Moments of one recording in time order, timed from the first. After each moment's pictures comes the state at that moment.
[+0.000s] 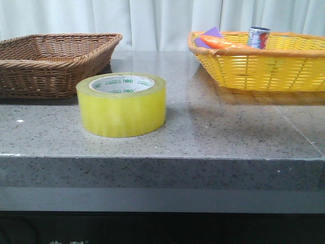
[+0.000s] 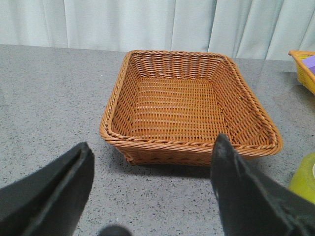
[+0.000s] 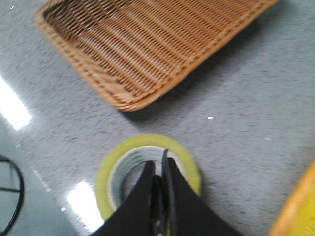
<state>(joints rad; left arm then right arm) -0.06 0.36 -0.47 -0.05 0.37 0.00 0.67 1.42 -1.40 0.13 0.66 -0.06</state>
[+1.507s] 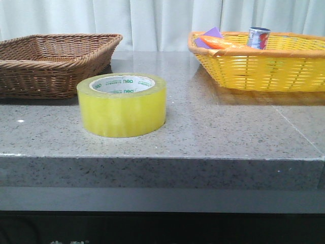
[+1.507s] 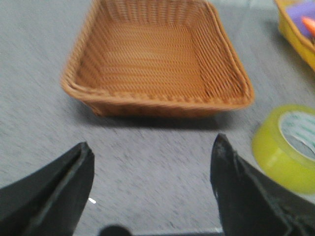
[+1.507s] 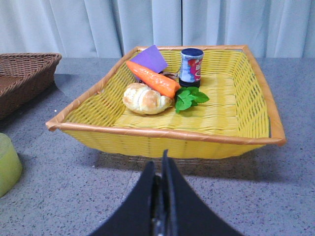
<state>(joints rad) -0.14 0.54 -0.61 -0.13 0.62 0.00 0.12 0.26 -0.33 0.15 0.24 -0.04</state>
